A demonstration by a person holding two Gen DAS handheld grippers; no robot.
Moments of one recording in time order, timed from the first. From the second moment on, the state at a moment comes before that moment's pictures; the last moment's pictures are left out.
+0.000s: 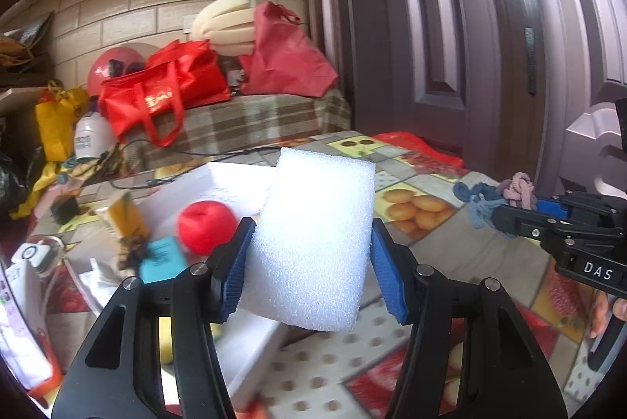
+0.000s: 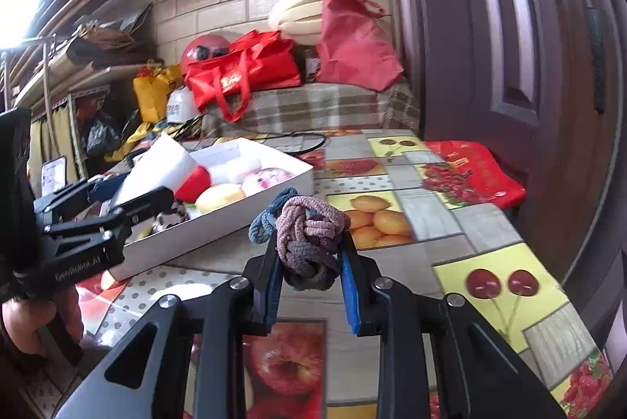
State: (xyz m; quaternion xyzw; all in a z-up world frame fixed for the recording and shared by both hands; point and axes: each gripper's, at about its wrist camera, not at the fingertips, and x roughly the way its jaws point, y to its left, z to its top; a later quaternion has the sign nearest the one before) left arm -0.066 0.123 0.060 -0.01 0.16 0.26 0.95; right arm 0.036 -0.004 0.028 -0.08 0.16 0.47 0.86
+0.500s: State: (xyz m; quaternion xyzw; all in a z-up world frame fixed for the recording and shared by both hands) left arm -0.127 0.238 0.053 -0.07 0.15 0.40 0.90; right arm 0.005 0.078 0.029 -0.11 0.13 0.52 0.83
